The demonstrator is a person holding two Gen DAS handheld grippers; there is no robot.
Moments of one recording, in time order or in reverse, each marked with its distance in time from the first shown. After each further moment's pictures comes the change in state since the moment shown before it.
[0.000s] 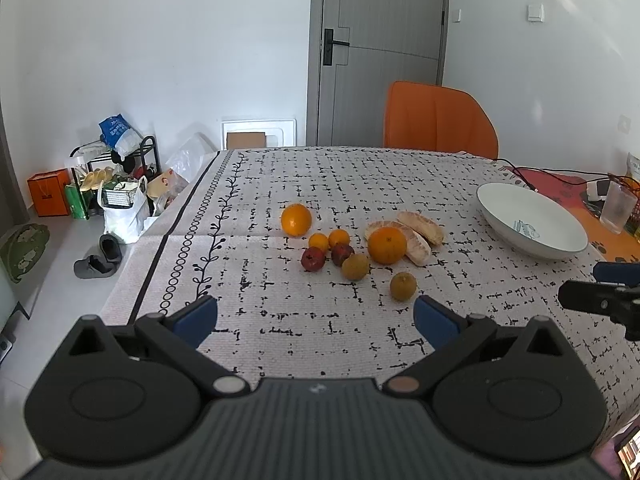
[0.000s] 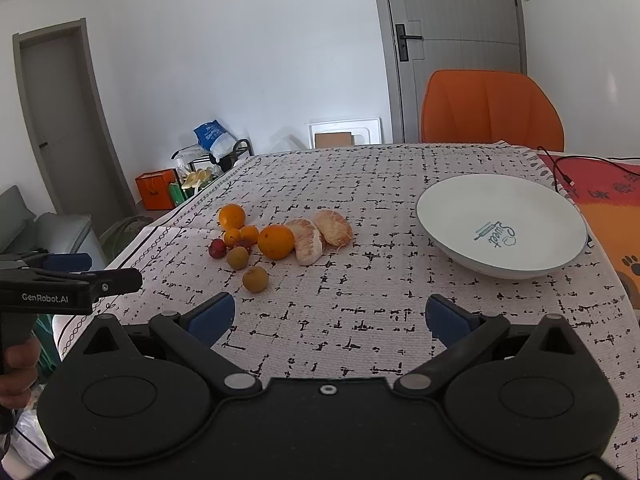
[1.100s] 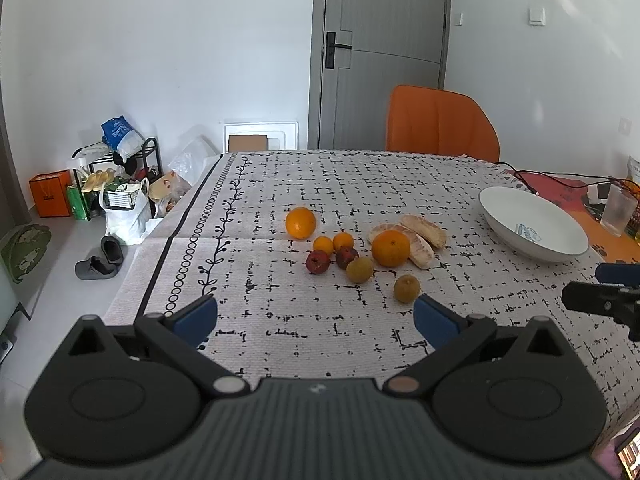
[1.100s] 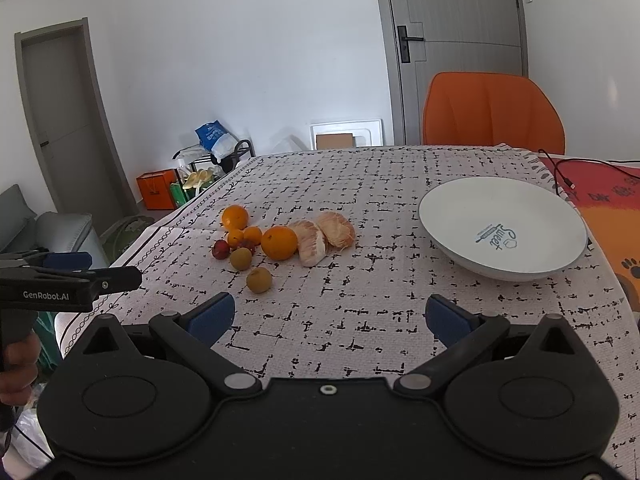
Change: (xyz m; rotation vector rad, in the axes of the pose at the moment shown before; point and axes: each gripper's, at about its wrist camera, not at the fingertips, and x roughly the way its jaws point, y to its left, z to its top) left arm -0.005 0.006 0.000 -0.002 -0.010 0.001; right arm -0.001 0.004 0.000 -0.008 -0.002 -0.003
